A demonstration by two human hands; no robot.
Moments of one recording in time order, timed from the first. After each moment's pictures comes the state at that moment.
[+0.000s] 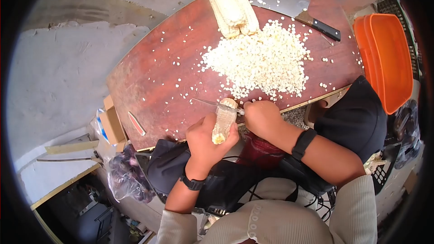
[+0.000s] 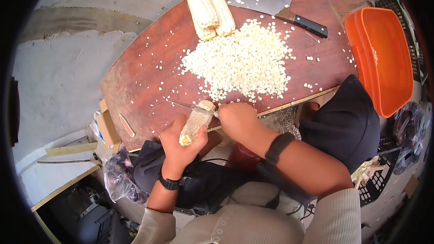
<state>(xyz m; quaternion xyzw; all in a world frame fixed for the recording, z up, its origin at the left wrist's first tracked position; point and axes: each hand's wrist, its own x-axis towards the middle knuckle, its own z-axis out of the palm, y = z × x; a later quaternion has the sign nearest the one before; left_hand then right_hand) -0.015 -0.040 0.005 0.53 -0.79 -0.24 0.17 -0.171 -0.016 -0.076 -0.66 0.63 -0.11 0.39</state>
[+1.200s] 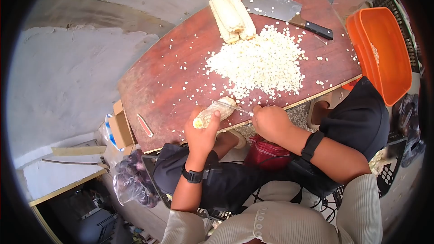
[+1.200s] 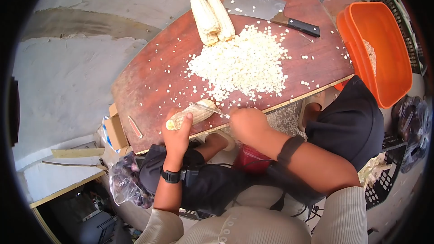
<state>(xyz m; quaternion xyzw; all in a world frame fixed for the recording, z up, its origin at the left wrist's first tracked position) 0.010 -0.038 -0.011 0.63 -0.61 -0.40 0.26 -0.183 0.018 -0.082 -0.69 0.63 -0.15 0.32</state>
